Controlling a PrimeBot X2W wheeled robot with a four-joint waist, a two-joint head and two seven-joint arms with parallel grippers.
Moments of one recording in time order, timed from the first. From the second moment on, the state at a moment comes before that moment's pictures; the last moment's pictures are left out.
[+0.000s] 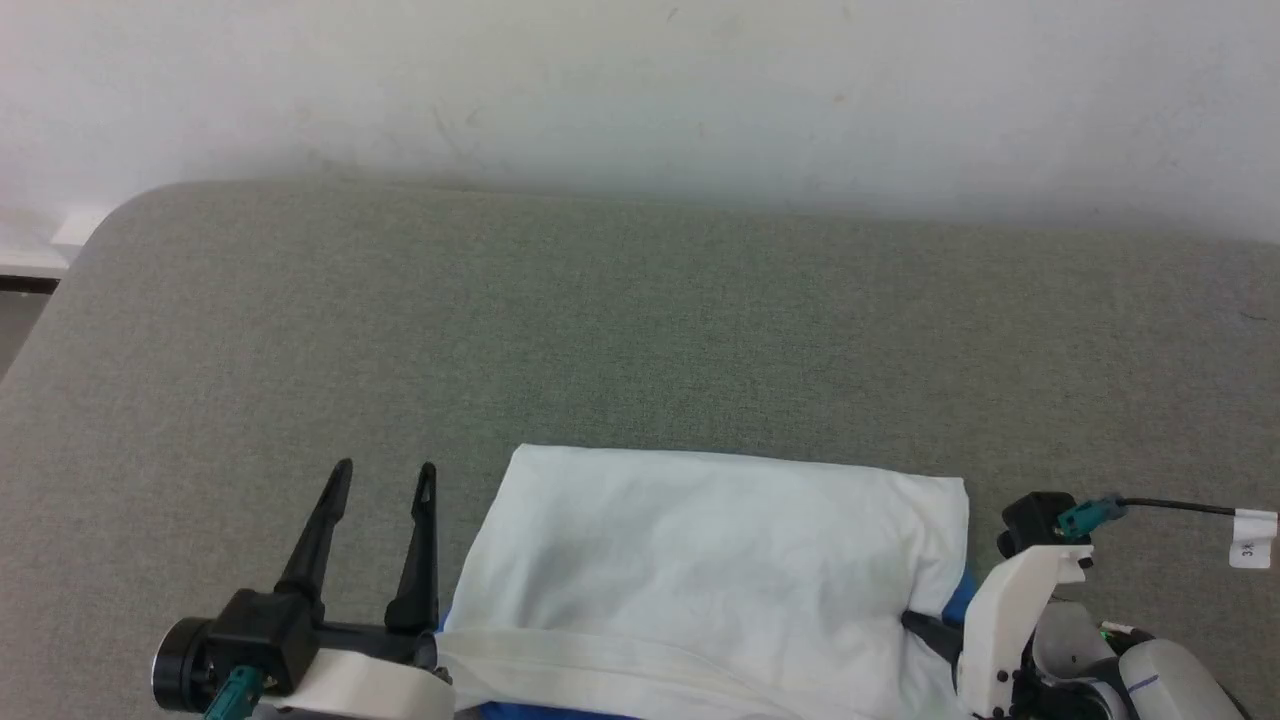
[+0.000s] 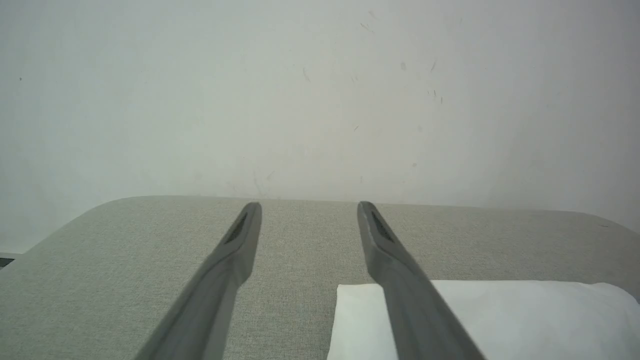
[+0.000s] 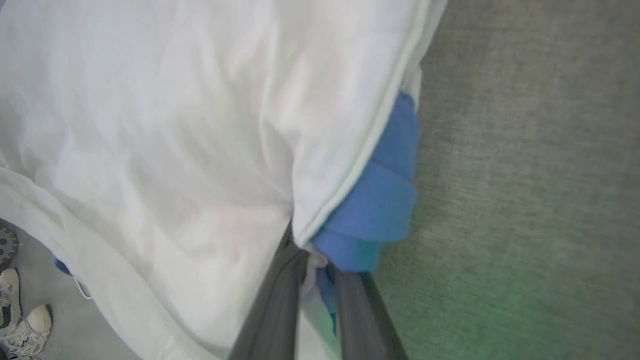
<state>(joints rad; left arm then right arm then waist) 0.08 0.14 -0.08 -0.05 -0.18 -0.03 -0.26 -0.14 -0.20 0.17 0.39 0.63 0.13 0.67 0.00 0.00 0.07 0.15</state>
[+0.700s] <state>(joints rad) 0.10 0.12 -0.04 -0.04 -0.15 -0.06 -0.26 0.08 -0.25 -0.12 0.09 0.57 0.13 0.59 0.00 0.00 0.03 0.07</state>
